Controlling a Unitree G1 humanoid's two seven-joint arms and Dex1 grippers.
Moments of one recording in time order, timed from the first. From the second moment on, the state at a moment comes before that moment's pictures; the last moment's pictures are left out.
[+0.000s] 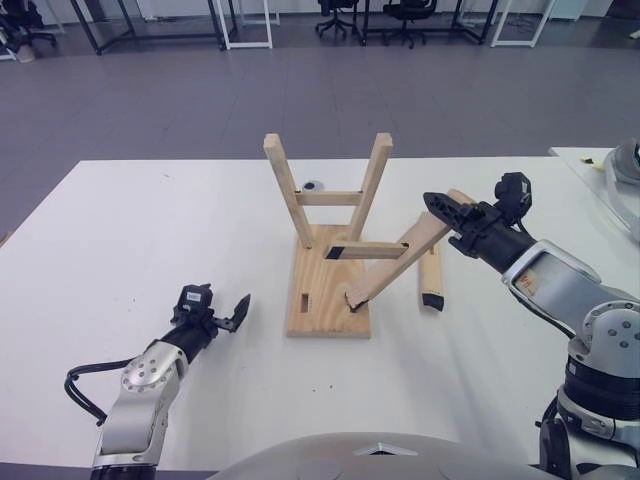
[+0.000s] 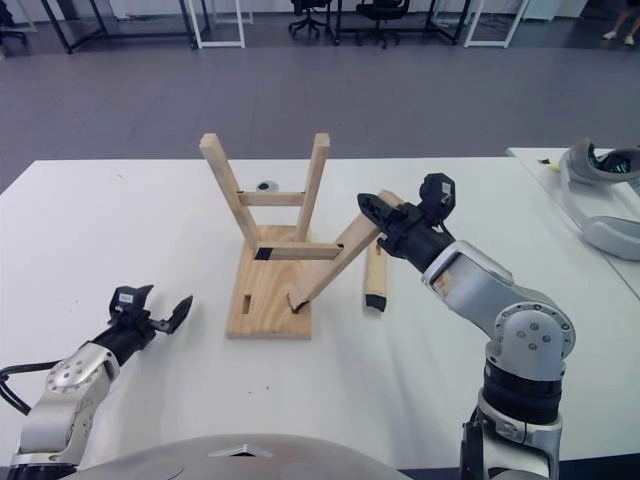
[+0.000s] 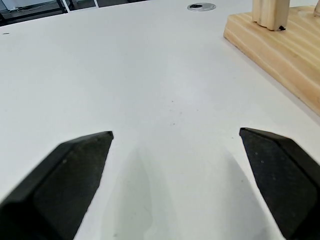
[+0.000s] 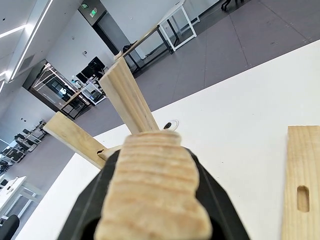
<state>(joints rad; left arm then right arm) 0.30 0.36 0.12 -0.22 -0.22 0.27 -0.38 -0.23 -0.44 -0.28 -0.48 1.54 0.95 -0.47</state>
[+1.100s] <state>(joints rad) 0.26 0.33 0.15 -0.30 -0.23 0.34 -0.34 -0.20 -0.56 -0.01 -0.49 0.83 0.65 -0.11</state>
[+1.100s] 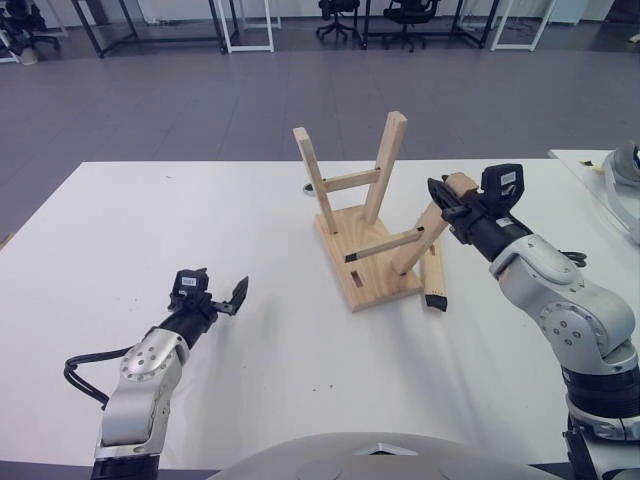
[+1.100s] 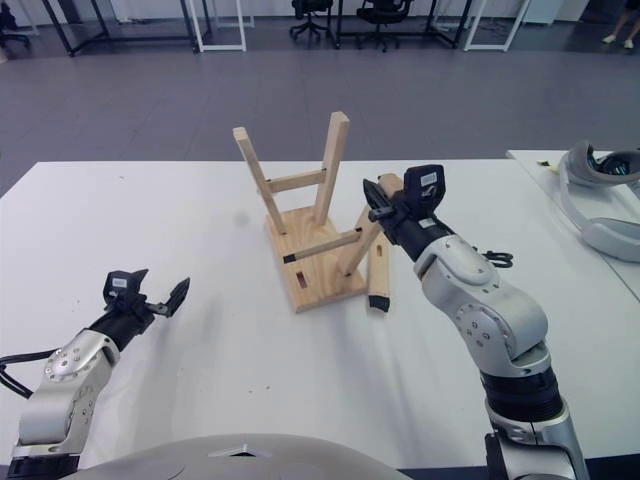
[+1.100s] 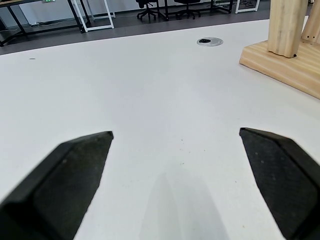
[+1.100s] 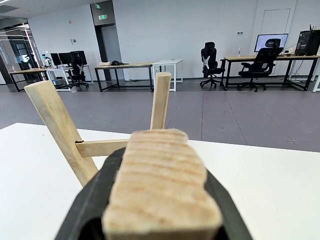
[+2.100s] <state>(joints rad) 0.21 0.33 0.14 -0.27 -0.22 0.34 -0.31 -0.27 -0.38 -0.04 -0.37 0.75 0.86 -0.03</state>
